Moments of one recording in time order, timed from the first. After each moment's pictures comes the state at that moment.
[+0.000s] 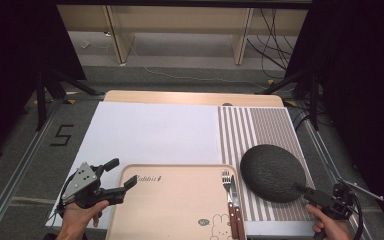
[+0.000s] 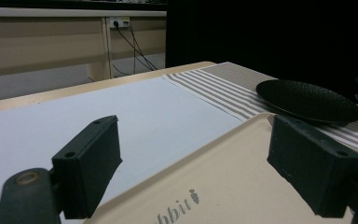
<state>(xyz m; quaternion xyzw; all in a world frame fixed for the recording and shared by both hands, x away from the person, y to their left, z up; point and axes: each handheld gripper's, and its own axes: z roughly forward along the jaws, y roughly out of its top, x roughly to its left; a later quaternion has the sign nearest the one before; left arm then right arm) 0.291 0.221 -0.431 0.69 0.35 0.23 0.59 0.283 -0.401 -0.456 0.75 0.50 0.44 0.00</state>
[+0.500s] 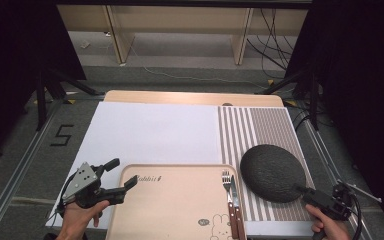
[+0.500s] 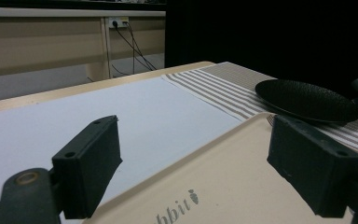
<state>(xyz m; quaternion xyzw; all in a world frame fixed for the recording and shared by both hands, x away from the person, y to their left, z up) 0.292 0.221 -0.432 0.69 0.35 0.23 0.59 0.284 -0.406 -0.467 0.77 0.48 0.43 -0.02</state>
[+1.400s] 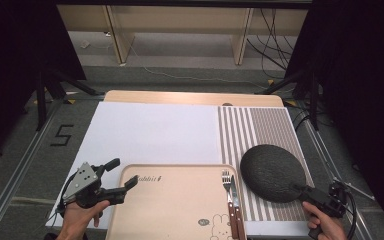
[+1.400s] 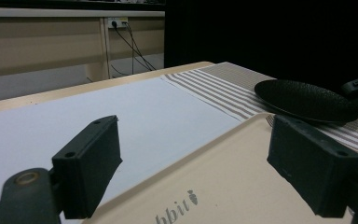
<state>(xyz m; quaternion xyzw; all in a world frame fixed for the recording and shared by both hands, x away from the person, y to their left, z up) 0.292 0.220 -0.432 0.69 0.35 0.22 0.60 0.296 -0.405 -0.479 0.77 0.45 0.44 -0.06</state>
